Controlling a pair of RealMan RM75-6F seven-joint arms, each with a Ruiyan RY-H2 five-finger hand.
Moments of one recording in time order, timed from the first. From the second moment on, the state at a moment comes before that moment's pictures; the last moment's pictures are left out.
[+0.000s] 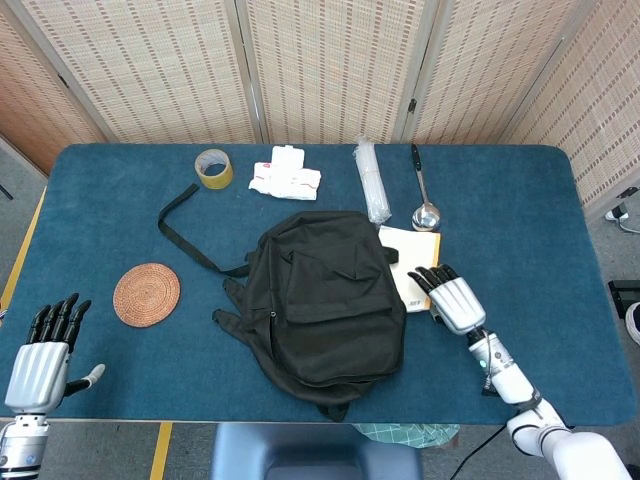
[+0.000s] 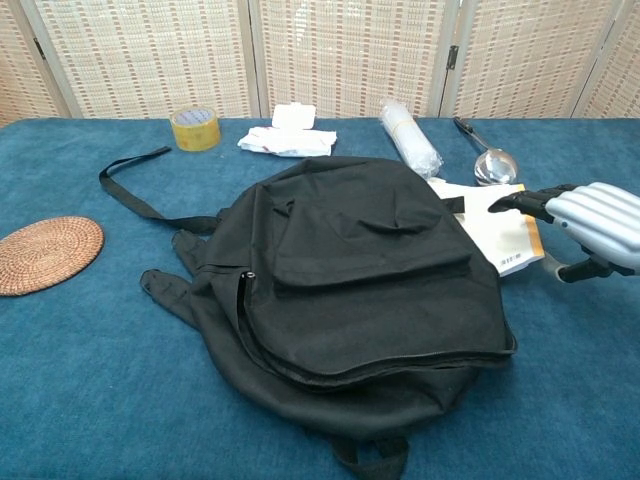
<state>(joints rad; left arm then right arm) -0.09 -1.21 -0.04 -1.65 1.50 1.50 0.20 0.51 -1.87 -0.02 -0.48 -1.65 1.27 0.26</state>
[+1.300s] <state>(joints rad) -0.09 -1.21 -0.04 -1.64 1.49 1.49 0.19 0.54 -1.85 0.03 -0.61 -1.58 1.23 0.20</state>
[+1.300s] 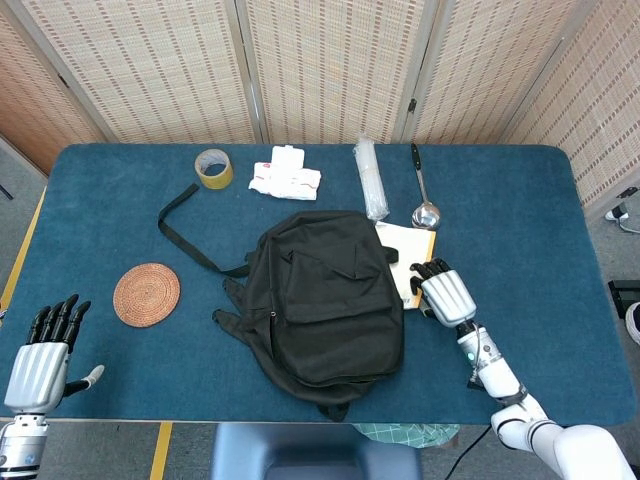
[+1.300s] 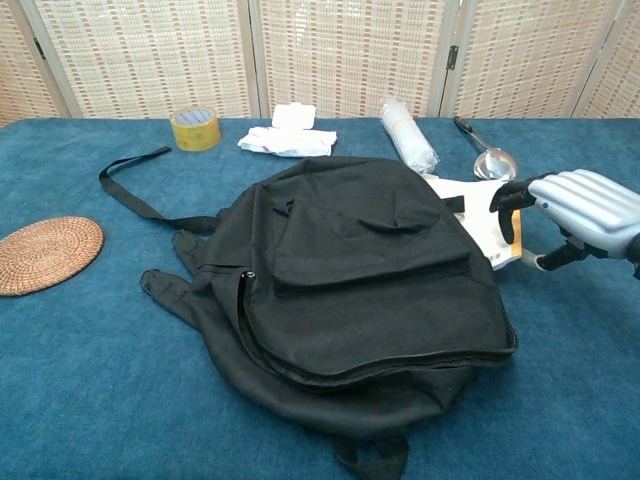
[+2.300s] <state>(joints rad) -0.29 -1.16 -0.06 -1.63 1.61 1.29 0.11 0.46 -1.64 0.10 -0.78 -1.61 1.64 0.11</state>
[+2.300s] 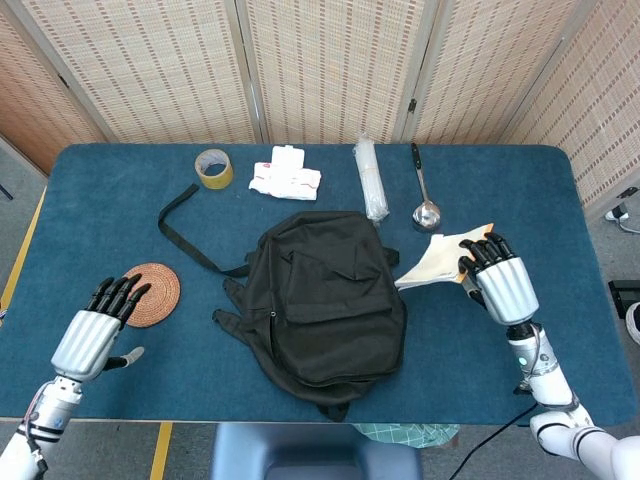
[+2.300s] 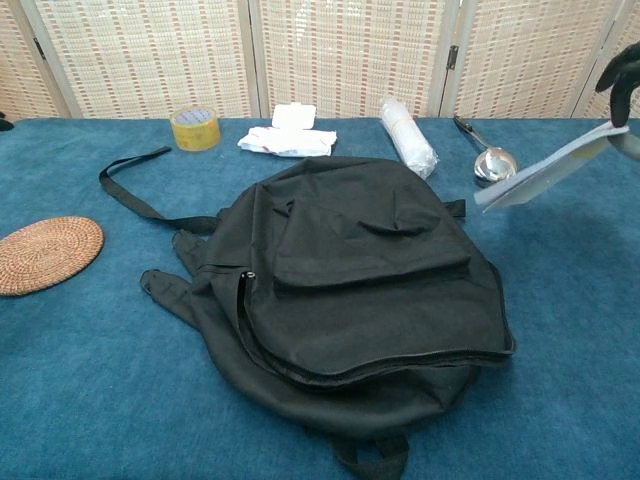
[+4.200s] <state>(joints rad) -0.86 -1.63 -0.12 -1.50 1.36 0.71 0.24 0.44 -1.38 0.21 -1.15 -1.62 1.68 -0.10</state>
